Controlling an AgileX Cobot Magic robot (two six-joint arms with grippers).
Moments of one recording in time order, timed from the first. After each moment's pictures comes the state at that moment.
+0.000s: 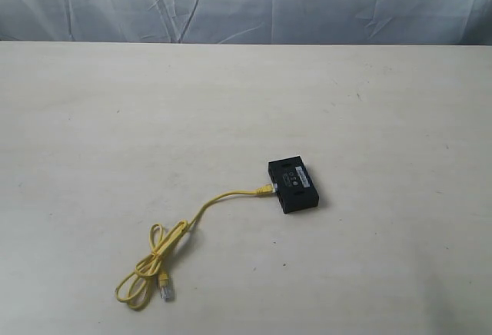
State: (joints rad) left arm -0.26 0.66 -0.81 -0.11 0.59 0.24; right arm 0.15 0.01 -0.01 0.00 0.40 0.06
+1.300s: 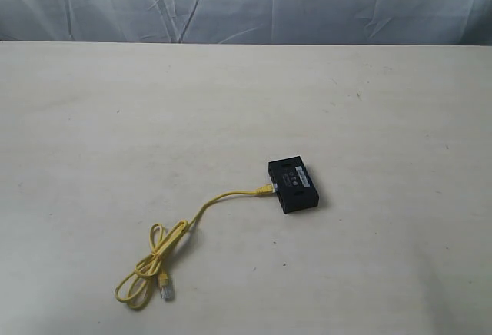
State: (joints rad) left arm 0.01 0.08 -0.02 -0.14 0.20 0.24; right arm 0.15 0.01 0.00 0.01 0.38 0.06
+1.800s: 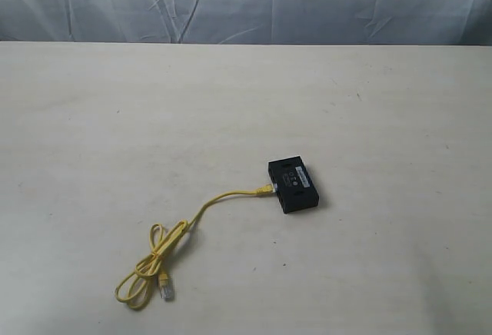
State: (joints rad) left arm 0.01 0.01 0.00 -0.10 0.23 0.24; right arm 0.15 0.01 0.00 0.01 0.38 0.06
